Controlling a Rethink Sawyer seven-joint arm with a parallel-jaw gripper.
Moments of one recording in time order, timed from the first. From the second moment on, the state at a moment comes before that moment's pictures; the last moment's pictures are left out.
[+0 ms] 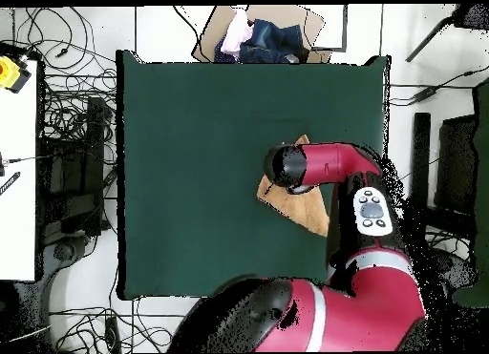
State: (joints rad) arm -0.39 -0.41 0.09 1.36 -0.52 0.69 1.33
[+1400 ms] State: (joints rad) arm -0.54 -0.91 0.18 1.67 -0.41 0.66 1.27
